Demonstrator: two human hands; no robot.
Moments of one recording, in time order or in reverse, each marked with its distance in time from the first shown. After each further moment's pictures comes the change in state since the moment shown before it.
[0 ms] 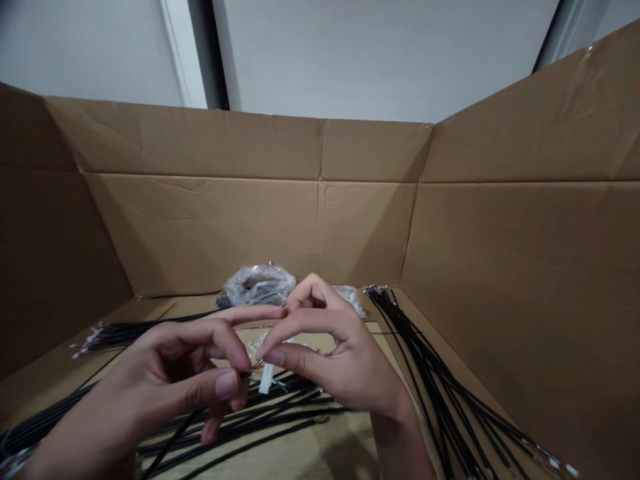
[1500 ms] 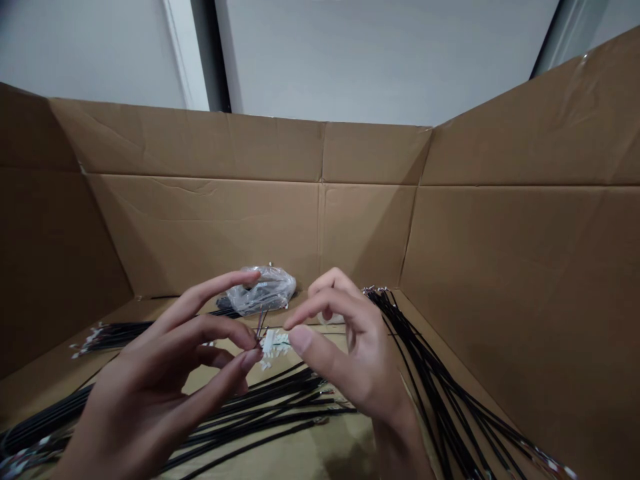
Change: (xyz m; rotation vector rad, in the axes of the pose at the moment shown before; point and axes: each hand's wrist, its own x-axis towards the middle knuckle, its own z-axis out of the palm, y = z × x) left_hand -0.001 -0.012 0.010 0.751 0.320 0.683; right_hand -0.006 -0.010 0.000 0.008 0.175 0.085
